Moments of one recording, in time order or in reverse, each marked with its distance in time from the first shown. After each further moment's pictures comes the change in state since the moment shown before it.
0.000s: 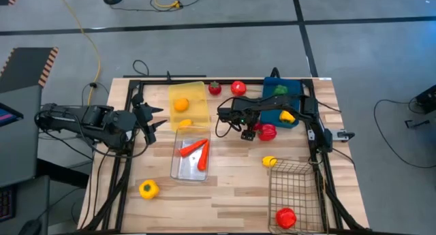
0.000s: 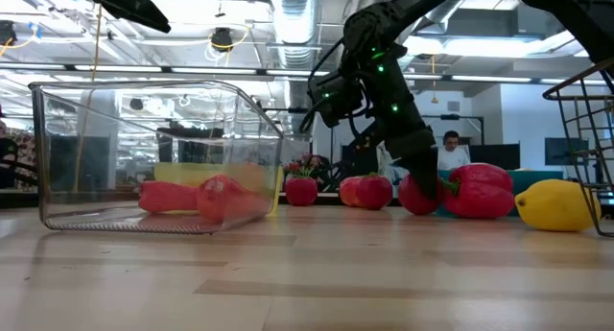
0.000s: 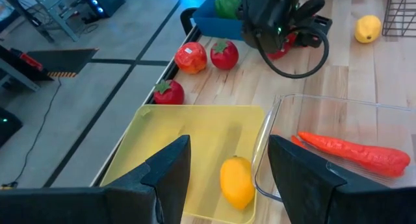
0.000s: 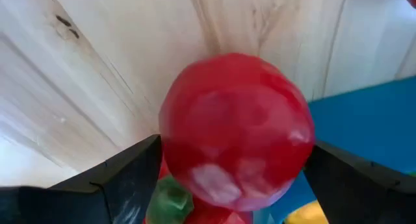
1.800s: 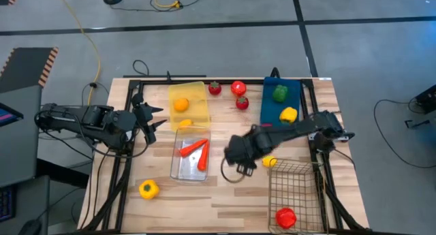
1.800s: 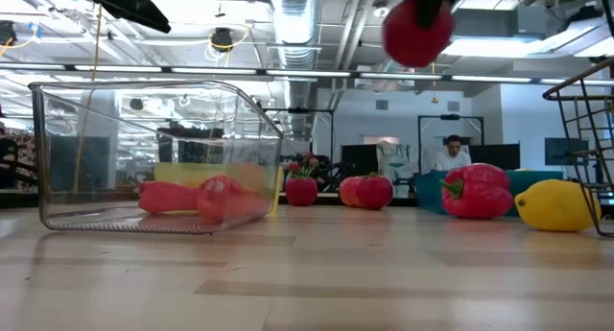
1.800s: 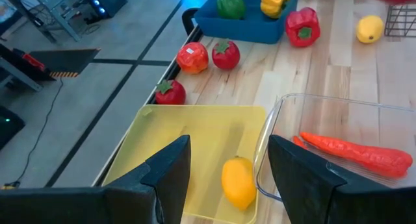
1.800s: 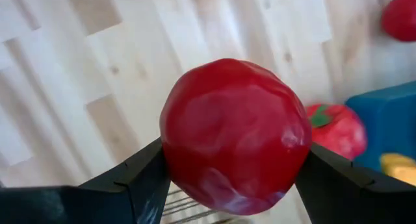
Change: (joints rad) left arm 0.000 0.000 0.000 0.000 -0.007 0.000; right arm 0.535 -0.200 0.380 -0.174 -0.015 0.535
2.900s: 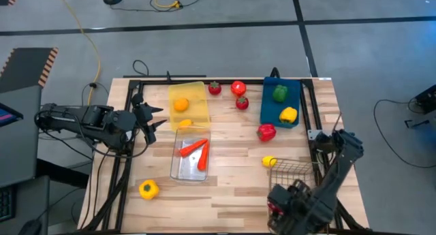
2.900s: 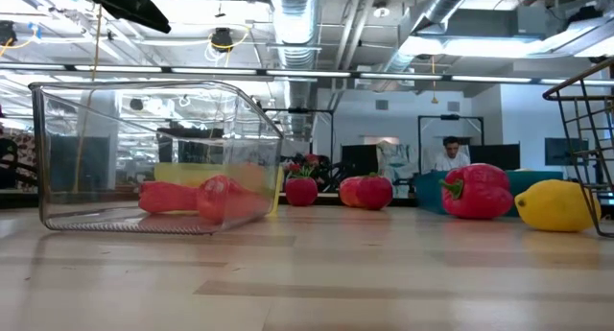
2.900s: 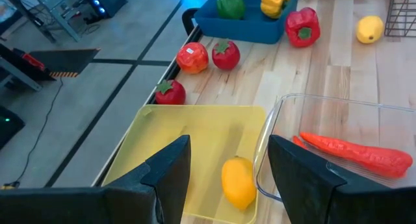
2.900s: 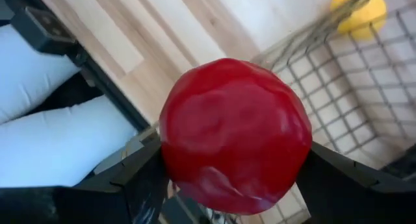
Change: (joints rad) left arm 0.000 0.000 0.000 0.000 0.000 0.000; right arm 0.592 0.003 0.000 0.000 0.000 0.919
